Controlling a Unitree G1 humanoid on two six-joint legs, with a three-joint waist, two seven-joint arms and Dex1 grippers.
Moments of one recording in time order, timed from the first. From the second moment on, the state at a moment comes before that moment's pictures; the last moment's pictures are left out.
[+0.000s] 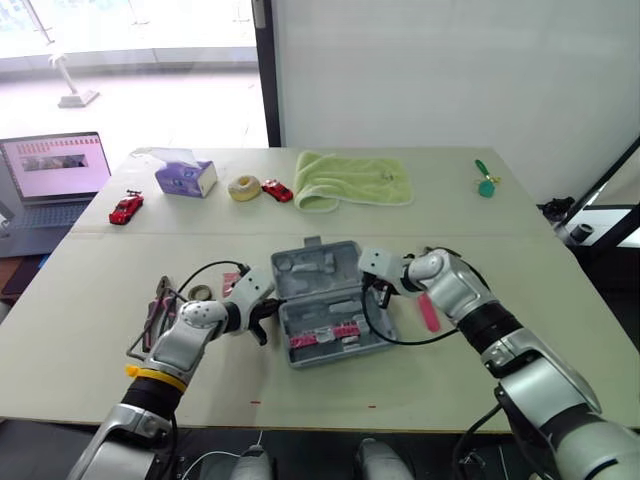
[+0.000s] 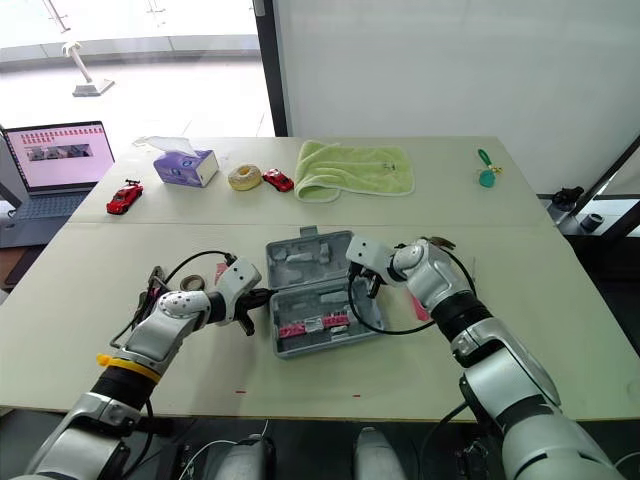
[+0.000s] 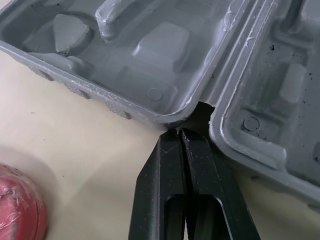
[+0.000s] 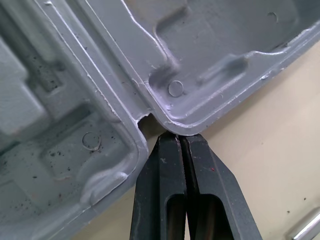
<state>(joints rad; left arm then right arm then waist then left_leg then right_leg) -0.44 0.43 -0.21 0.29 -0.05 0.33 -0.76 -0.77 -0.52 0.47 0.43 -0.23 0.50 0.87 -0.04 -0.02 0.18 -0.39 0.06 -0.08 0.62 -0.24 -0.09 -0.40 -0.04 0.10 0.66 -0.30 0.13</state>
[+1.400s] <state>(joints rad) -0.01 0.73 -0.12 -0.15 -0.17 0.43 -0.95 -0.34 -0.50 0.47 -0.52 0.01 1.34 0.64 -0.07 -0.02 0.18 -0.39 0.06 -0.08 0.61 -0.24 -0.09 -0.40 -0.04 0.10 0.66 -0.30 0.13</state>
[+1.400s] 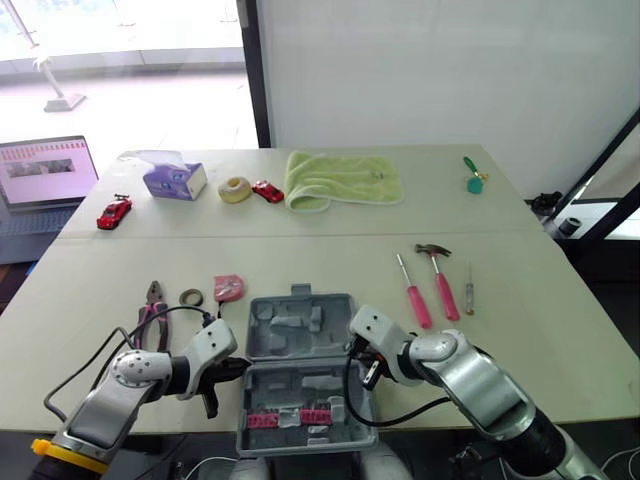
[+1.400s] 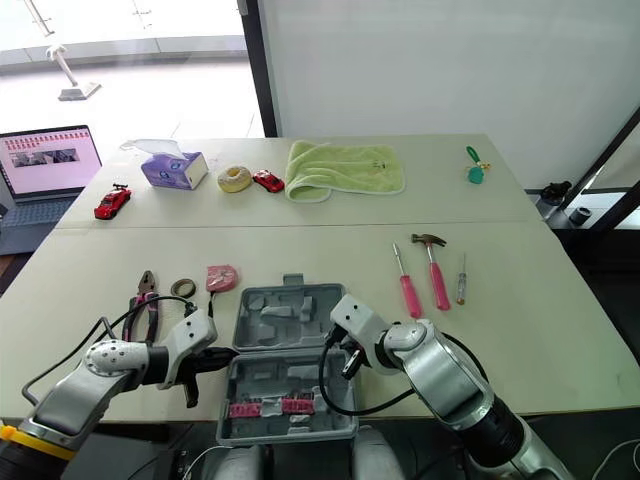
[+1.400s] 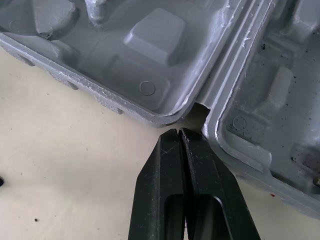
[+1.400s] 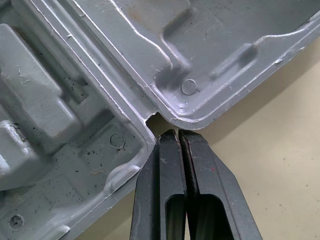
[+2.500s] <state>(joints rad) -0.03 0.84 0.06 -0.05 -0.27 0.43 -1.00 -0.18 -0.78 0.10 -0.52 0.22 1.04 0.70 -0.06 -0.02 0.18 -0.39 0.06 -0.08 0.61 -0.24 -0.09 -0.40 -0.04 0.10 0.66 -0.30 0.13</state>
